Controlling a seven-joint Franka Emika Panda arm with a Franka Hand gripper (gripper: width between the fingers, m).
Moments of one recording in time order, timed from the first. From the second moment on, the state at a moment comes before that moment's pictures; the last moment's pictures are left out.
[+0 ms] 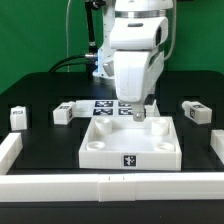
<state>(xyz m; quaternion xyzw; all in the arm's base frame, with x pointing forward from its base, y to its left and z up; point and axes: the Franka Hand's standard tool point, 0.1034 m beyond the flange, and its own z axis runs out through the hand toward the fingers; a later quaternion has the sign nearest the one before) 0.507 0.017 0.068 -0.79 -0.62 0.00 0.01</state>
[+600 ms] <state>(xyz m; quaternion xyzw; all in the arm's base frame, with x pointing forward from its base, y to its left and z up) 0.435 0.002 0.017 -0.75 -0.66 0.00 0.03</state>
